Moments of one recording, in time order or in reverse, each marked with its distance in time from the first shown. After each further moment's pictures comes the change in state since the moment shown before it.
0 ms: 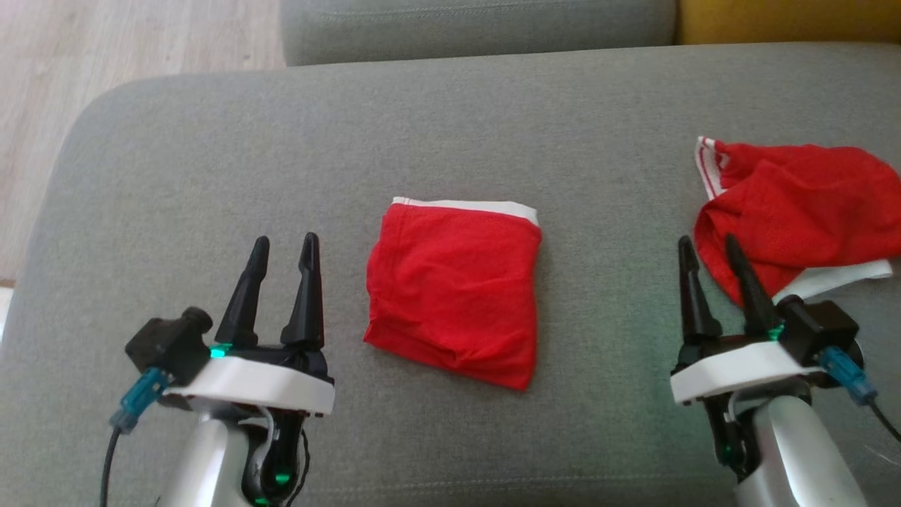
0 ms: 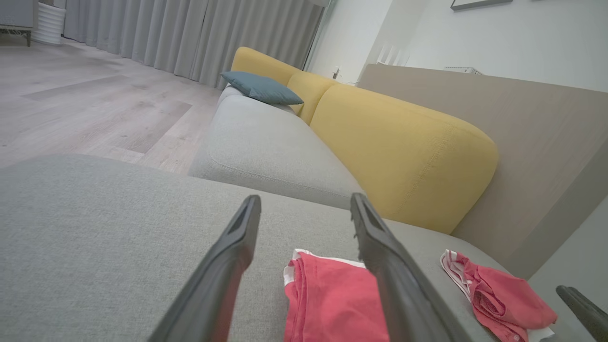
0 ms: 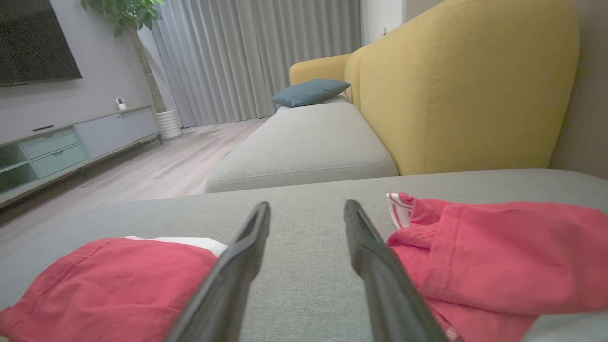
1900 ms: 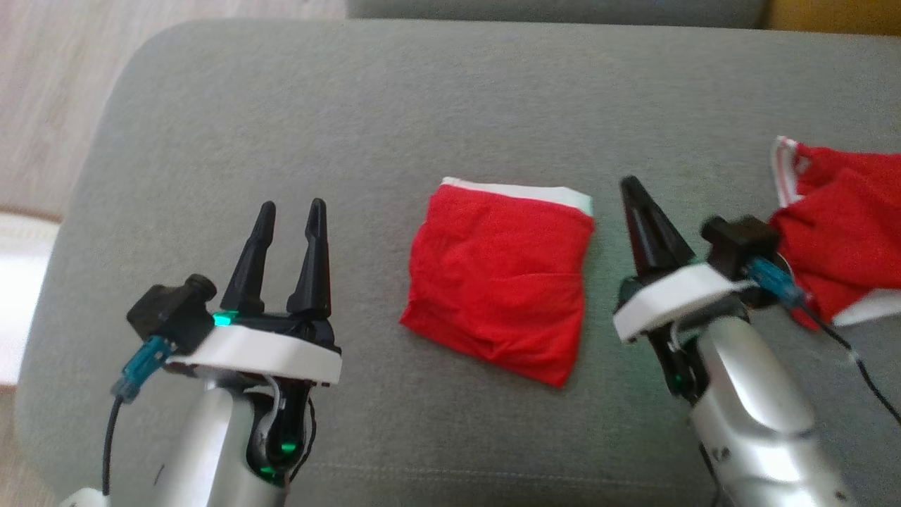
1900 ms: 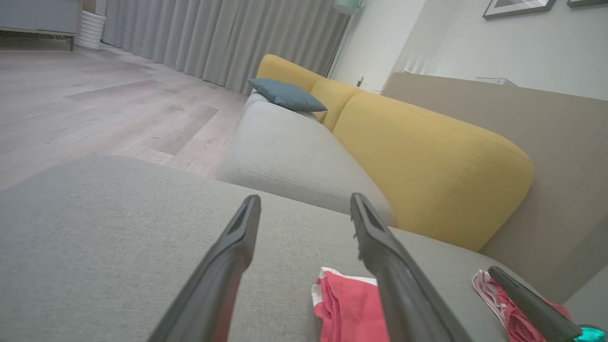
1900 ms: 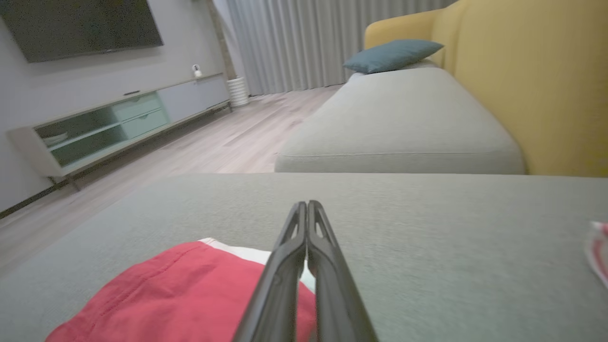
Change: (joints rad) left arm -0.080 0.000 -0.028 0.014 -0.021 0.010 0.000; right arm -0.308 -0.009 0.220 0.298 0.091 0.000 -0.011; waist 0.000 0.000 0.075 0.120
